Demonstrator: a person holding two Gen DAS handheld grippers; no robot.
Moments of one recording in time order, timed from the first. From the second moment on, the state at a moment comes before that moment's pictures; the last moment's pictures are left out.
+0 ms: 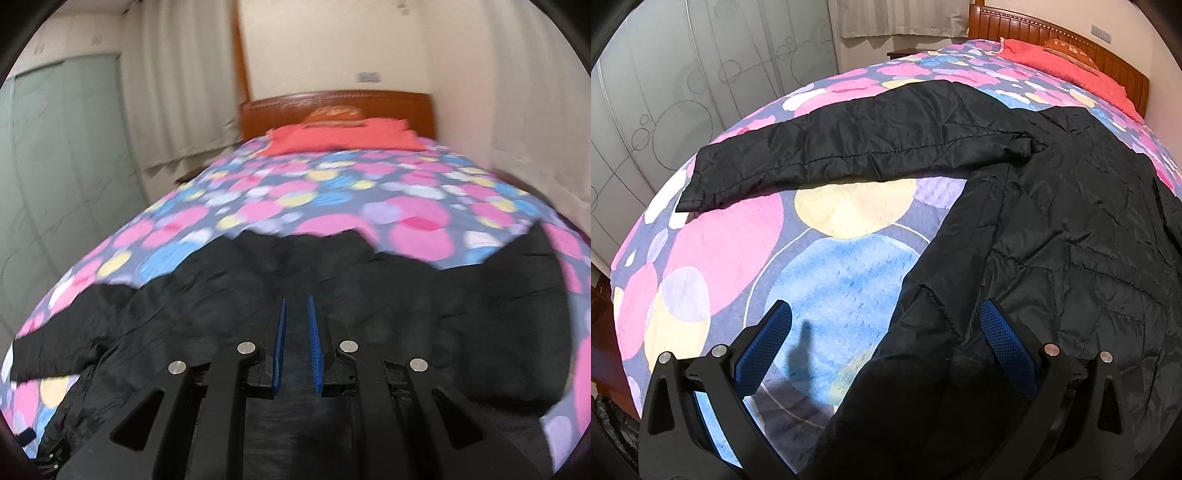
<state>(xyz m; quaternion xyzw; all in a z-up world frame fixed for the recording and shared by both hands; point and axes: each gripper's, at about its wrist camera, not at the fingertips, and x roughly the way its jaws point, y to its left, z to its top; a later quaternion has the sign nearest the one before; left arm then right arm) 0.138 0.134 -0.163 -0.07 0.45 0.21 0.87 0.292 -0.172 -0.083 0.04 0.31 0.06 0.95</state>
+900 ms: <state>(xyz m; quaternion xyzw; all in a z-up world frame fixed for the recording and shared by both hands) 0.143 0.081 -0.114 -0.04 0.41 0.12 0.90 0.203 -0.288 -0.106 0.14 0.35 -0.05 0.92</state>
